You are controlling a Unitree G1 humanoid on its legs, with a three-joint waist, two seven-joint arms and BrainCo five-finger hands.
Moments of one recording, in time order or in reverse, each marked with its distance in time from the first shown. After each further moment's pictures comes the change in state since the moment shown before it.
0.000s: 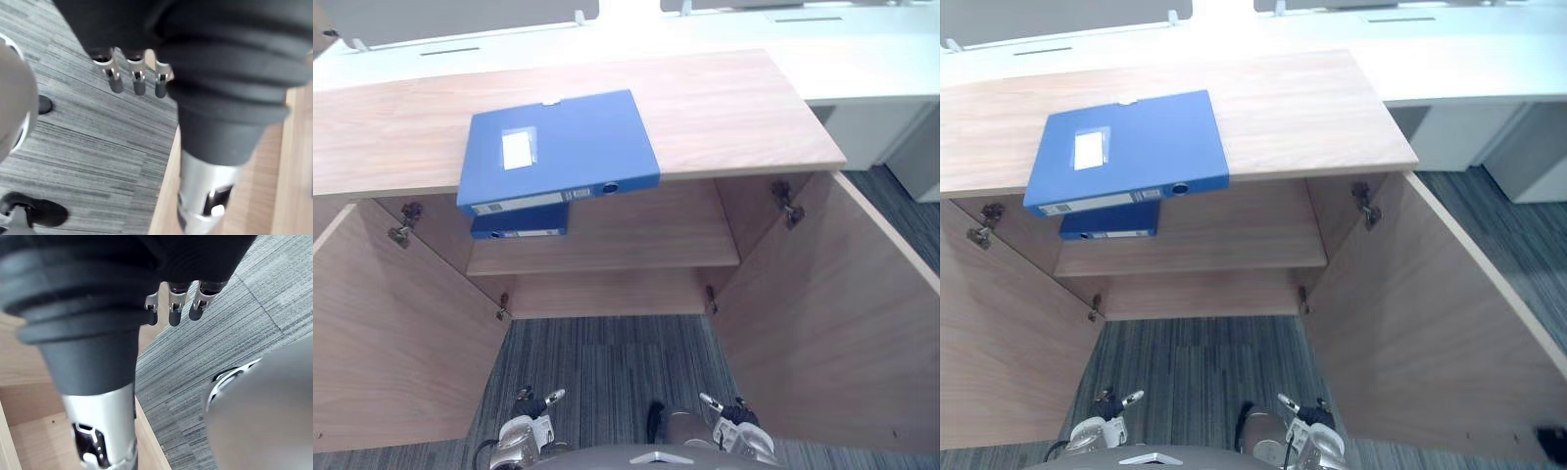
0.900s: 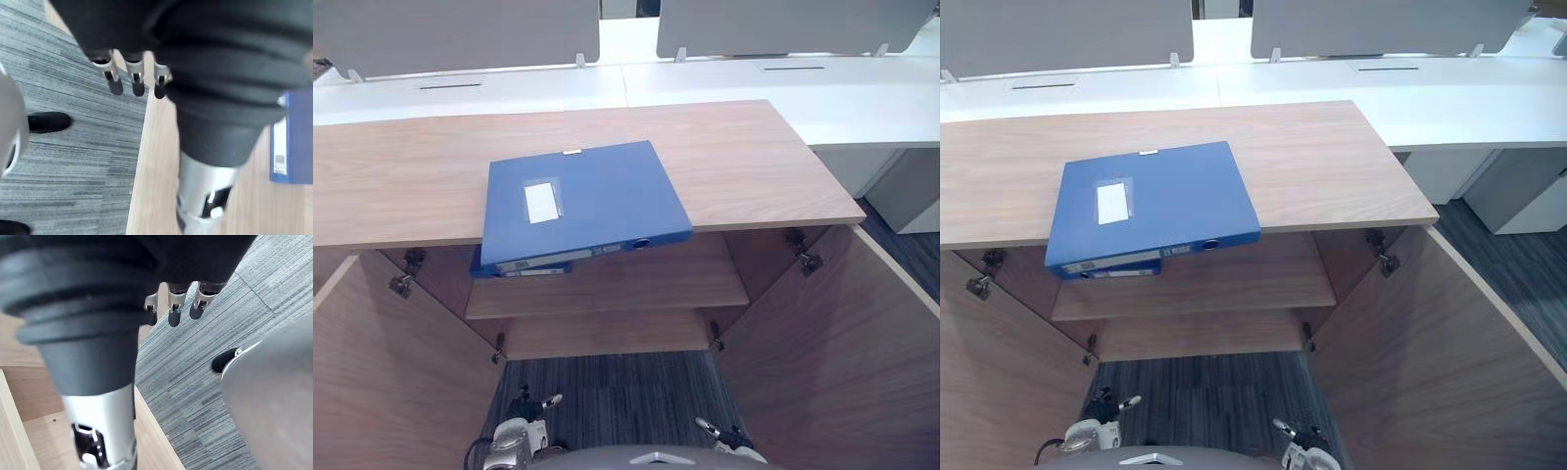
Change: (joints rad) left arm 0.027 0.063 -0.139 -0.014 0.021 -0.002 0.003; right arm 0.037 0.019 -0.021 0.049 -0.007 0.014 -0.001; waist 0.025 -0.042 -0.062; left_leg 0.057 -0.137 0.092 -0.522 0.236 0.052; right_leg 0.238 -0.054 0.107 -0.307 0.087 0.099
